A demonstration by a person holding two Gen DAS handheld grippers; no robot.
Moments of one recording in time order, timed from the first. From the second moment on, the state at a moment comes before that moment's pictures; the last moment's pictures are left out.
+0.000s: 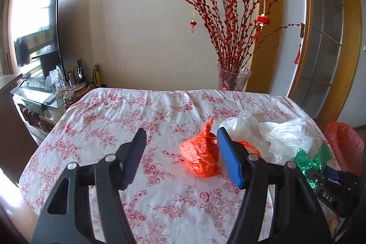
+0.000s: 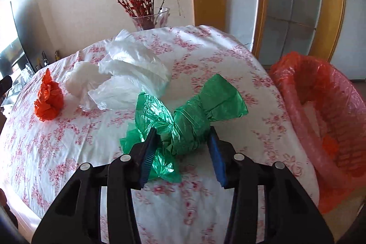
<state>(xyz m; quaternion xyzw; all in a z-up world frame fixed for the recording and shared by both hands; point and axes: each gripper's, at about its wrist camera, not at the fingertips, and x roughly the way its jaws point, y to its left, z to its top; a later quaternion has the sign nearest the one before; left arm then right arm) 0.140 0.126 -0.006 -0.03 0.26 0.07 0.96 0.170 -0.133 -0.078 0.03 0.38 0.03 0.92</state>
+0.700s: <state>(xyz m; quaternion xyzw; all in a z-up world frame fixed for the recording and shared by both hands) 0.221 -0.031 -0.026 0.00 0.32 -0.08 0.94 0.140 -0.252 -0.051 0.06 0.34 -0.07 0.94</state>
